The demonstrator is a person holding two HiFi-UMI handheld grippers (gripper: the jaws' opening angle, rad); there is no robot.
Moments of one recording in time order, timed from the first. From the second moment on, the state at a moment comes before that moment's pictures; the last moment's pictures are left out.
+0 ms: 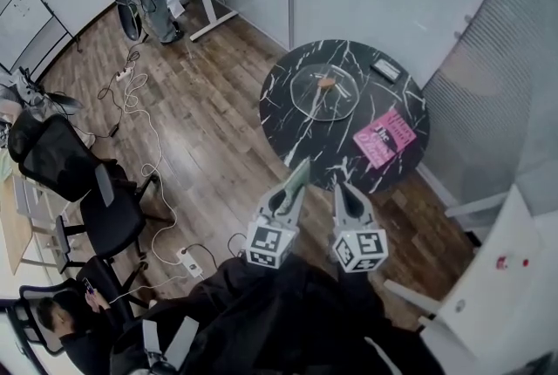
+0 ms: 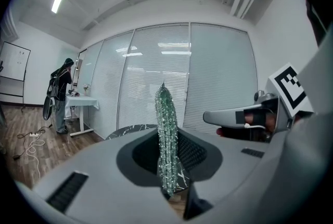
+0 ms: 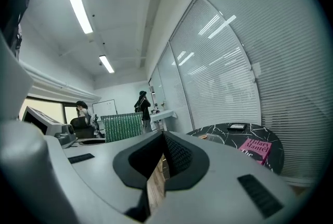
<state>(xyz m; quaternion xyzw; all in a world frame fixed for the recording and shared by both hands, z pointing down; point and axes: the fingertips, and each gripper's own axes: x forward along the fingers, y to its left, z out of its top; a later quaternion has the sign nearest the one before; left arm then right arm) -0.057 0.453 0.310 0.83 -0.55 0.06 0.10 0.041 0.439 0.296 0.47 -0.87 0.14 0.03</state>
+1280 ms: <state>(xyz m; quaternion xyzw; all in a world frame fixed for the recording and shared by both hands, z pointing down) -0.146 0.121 0.327 0.86 -0.48 0.12 0.12 -0.049 0.121 0.317 0.52 -0.83 0.19 0.08</state>
